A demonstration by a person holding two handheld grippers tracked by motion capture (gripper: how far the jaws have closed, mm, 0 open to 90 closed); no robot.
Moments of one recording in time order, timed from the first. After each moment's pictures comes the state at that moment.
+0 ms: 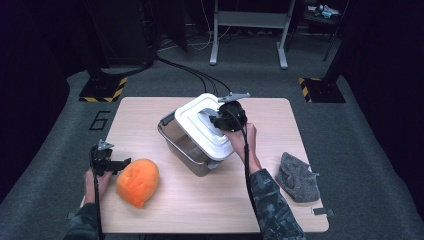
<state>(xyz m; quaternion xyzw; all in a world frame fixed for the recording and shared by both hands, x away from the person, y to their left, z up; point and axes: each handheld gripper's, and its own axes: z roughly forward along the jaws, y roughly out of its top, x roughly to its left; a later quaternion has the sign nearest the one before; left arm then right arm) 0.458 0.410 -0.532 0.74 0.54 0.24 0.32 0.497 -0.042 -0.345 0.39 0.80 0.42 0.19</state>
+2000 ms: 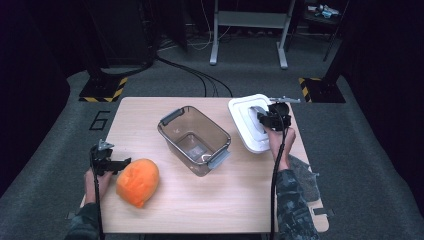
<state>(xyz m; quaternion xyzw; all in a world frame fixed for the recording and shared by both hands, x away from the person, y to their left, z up) 0.458 0.410 -0.532 0.74 0.54 0.24 0.32 0.525 -0.174 -0.384 0.55 0.69 0.39 0.24</state>
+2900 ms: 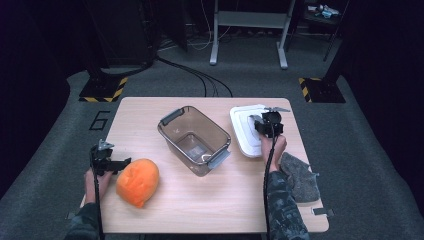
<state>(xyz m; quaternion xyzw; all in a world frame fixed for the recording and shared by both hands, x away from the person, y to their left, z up) 0.458 0.410 -0.532 0.74 0.54 0.24 0.32 0.543 -0.165 -0.441 0.60 0.67 0.36 0.25</state>
